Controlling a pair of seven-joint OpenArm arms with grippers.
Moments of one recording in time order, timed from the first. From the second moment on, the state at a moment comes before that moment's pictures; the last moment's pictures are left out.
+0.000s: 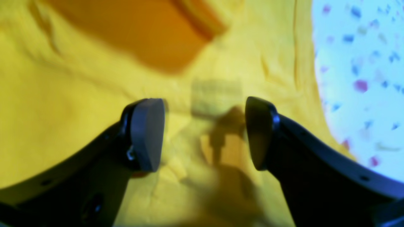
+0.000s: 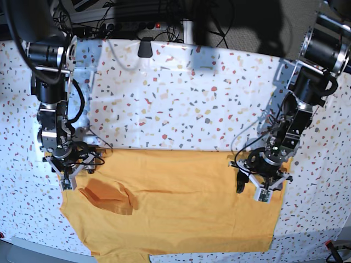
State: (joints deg) left arm -29.7 -14.3 29.1 43.1 -21.3 -3.9 -2.2; right arm 29.4 17.7 7.5 36.2 -5.5 18.1 -8.2
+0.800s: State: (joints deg) left arm -24.4 -13.9 28.8 43.6 -22.0 -8.6 2.8; right arm 29.6 18.0 7.5 37.1 -0.7 18.8 -18.5
